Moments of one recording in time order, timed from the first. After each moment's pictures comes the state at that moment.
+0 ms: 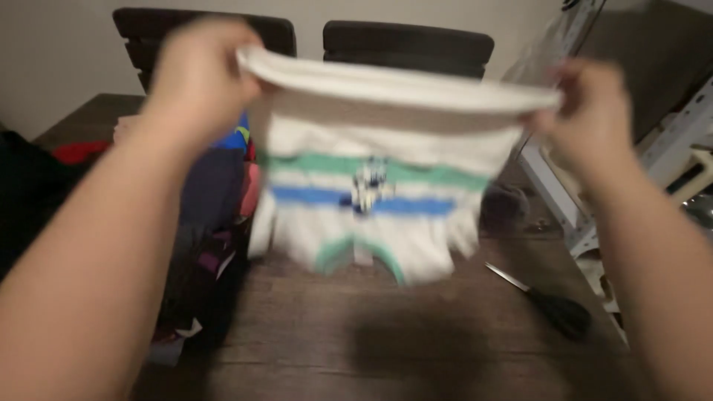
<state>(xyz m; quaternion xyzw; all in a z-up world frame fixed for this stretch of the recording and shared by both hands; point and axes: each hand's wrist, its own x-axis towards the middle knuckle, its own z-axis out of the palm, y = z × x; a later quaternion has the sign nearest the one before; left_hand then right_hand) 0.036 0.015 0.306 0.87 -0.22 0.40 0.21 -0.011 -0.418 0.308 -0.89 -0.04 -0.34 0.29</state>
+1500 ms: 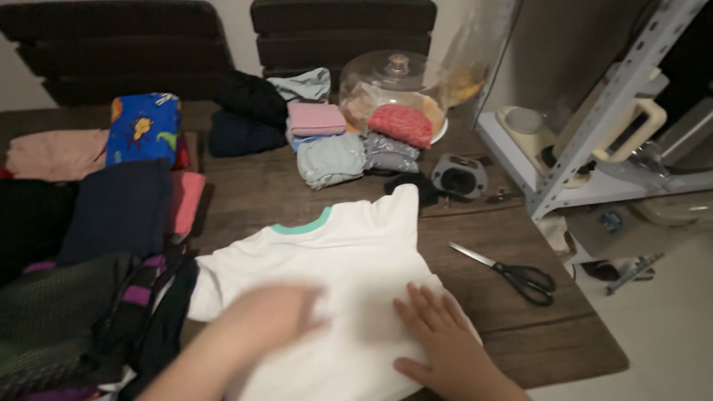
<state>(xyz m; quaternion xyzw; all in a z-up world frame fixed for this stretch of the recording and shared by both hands) -0.060 -0.097 0.104 0.95 -0.25 -0.19 0.05 -0.133 -0.419 -0.035 -0.90 -0.23 -0.30 -0.21</state>
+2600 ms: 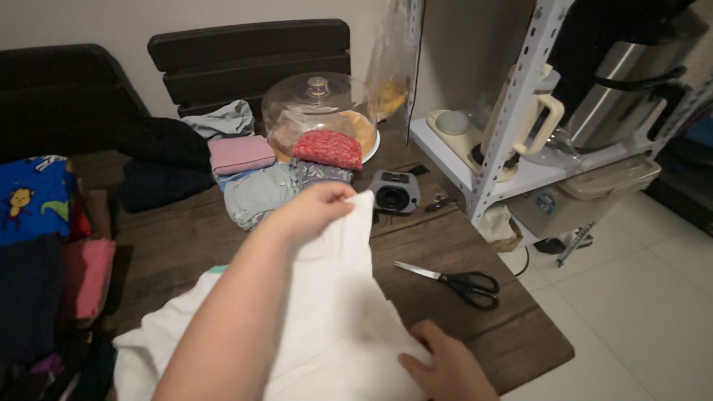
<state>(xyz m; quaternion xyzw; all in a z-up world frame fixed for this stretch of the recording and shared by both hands) 0.155 -0.271 0.108 0.76 -0.34 -0.21 0.51 -0.143 -0.453 0.004 -0.91 0.19 0.07 0.36</state>
